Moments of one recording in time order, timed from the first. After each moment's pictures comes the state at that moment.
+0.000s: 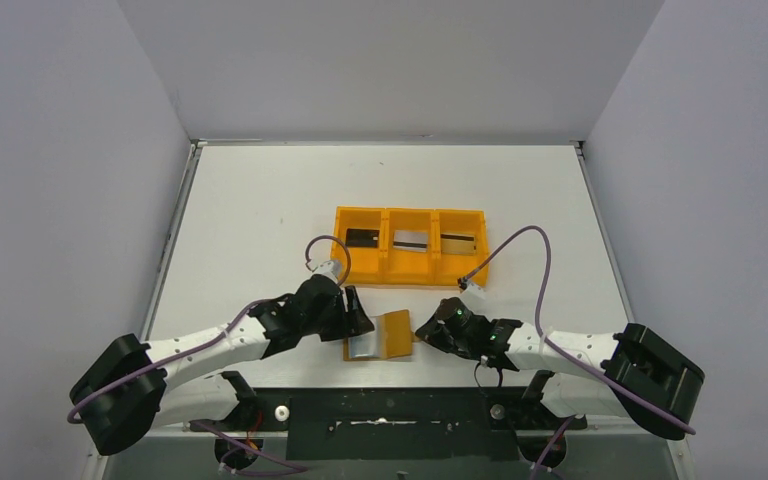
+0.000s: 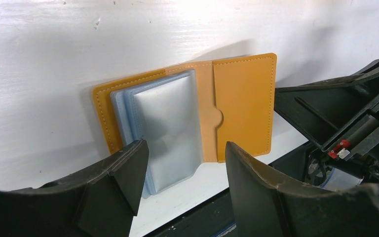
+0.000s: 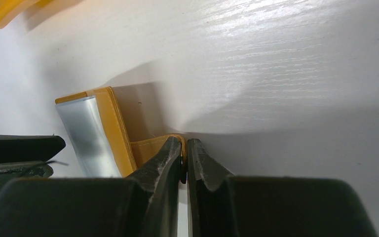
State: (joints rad) left arm -0.86 1.15 0.47 -0.13 0.01 -0.97; right arm 0.94 1.19 0.34 -0.02 0.21 1.25
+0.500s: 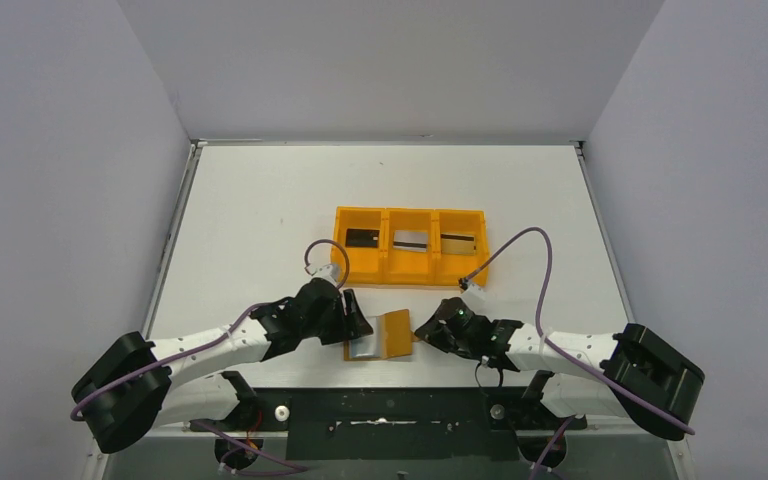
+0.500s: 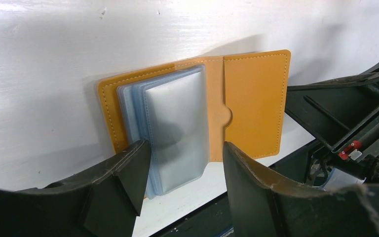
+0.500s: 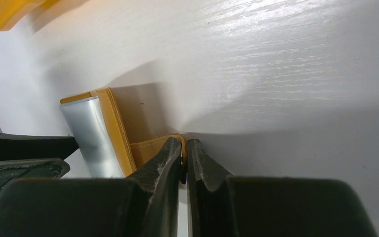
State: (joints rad) left arm -0.86 1.16 0.44 -0.09 0.02 -0.99; right arm 0.94 1.19 0.33 0.01 0.19 1.26
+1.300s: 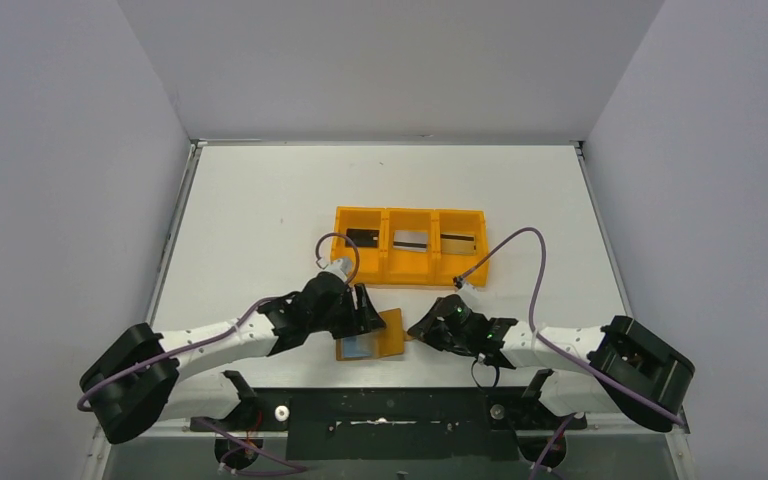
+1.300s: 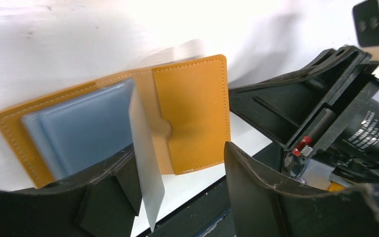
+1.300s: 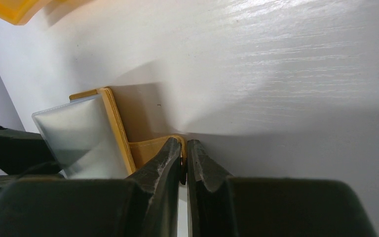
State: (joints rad) left arm -0.87 1.25 0.48 0.02 0.10 -1.00; right arm 0.92 1.25 0.33 0.12 0.12 1.27
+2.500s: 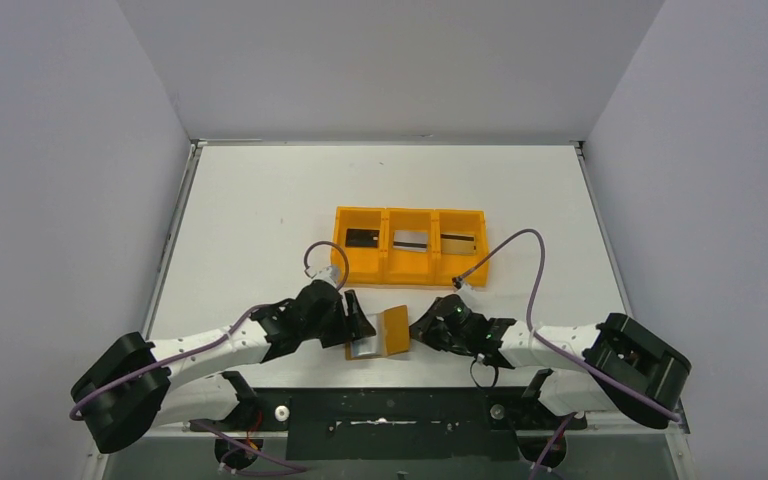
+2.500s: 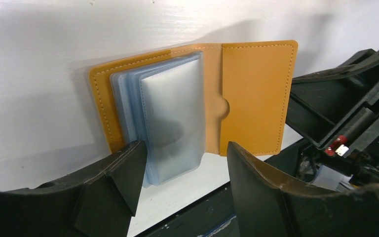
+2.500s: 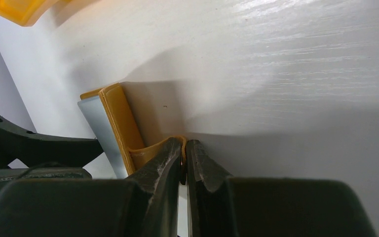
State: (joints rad) left arm -0.87 1.16 0.44 -0.10 0.02 -1.04; right arm 0.92 1.27 0.32 0.16 0.10 1.29
